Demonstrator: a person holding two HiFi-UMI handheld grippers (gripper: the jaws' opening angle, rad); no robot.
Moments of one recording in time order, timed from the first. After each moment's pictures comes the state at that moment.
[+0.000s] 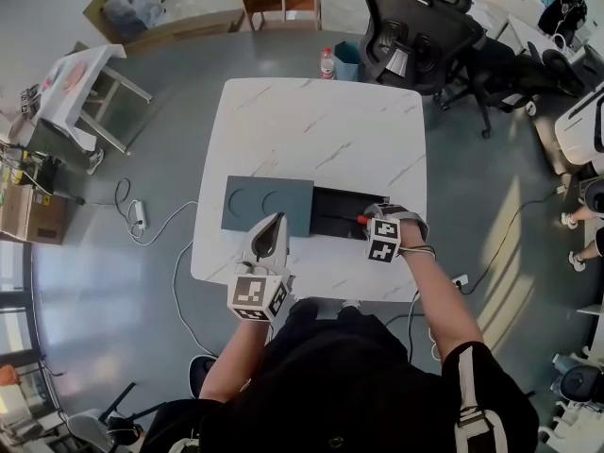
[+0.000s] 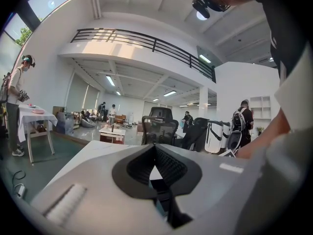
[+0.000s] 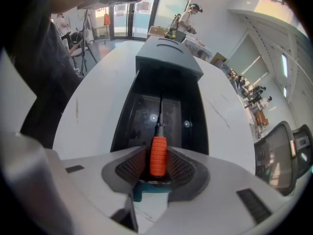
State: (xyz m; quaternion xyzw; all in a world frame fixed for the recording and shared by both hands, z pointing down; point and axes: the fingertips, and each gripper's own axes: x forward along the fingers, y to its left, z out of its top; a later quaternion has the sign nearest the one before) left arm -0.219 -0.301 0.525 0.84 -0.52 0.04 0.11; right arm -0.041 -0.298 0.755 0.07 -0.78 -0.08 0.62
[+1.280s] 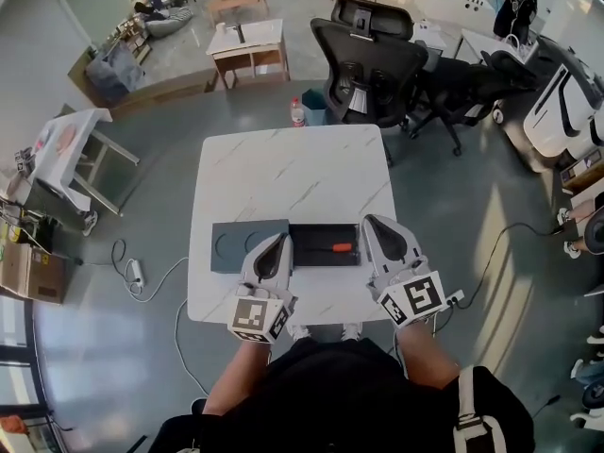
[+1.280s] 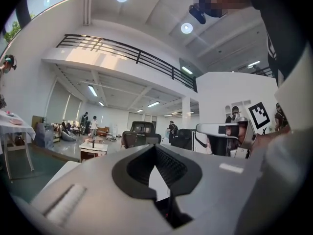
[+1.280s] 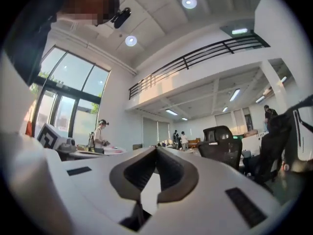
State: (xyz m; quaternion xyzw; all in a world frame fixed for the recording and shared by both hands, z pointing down) left arm -0.147 -0.294 0.437 0.89 -0.45 -0.01 0.04; right arm -0.002 -0.285 0.391 0.52 -0.86 -0.01 -0.03
